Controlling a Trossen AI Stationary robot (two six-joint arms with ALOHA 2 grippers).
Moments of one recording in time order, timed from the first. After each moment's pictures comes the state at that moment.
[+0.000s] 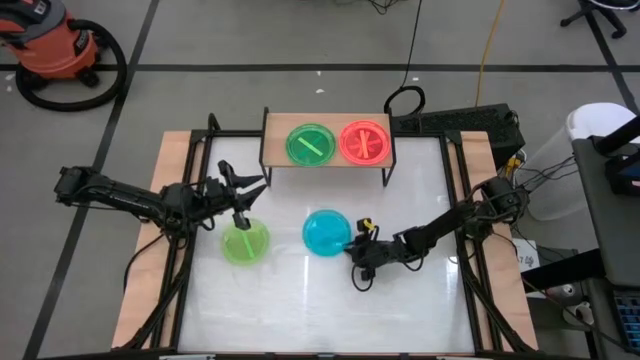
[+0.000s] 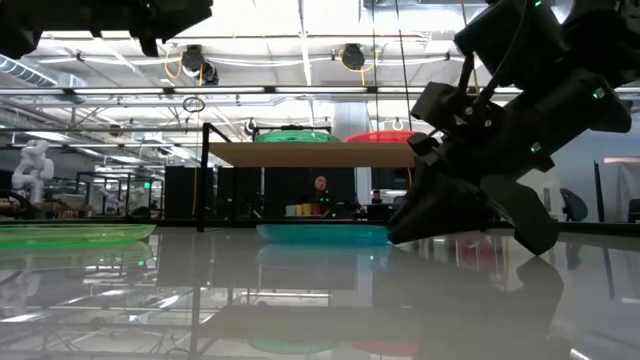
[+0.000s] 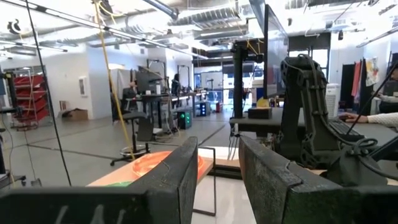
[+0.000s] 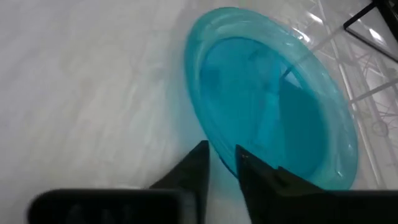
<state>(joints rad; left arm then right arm) -0.16 0.78 0.30 0.78 -0.47 0.17 0.34 1.80 0.59 0.43 0.48 -0.17</state>
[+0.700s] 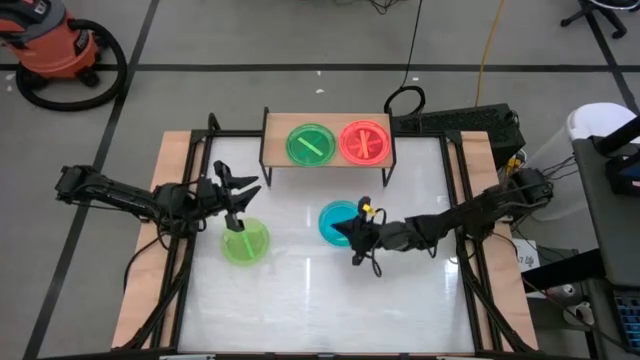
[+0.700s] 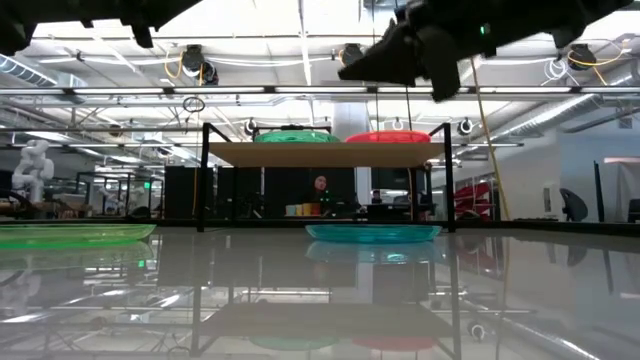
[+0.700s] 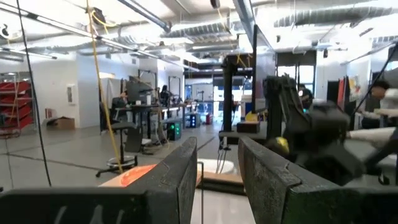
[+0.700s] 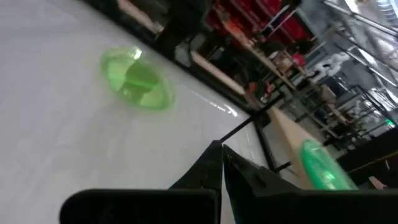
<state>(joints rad) -0.20 0.72 0.30 0.79 -0.47 0.18 0.29 1.52 0.69 0.57 0.55 -0.54</state>
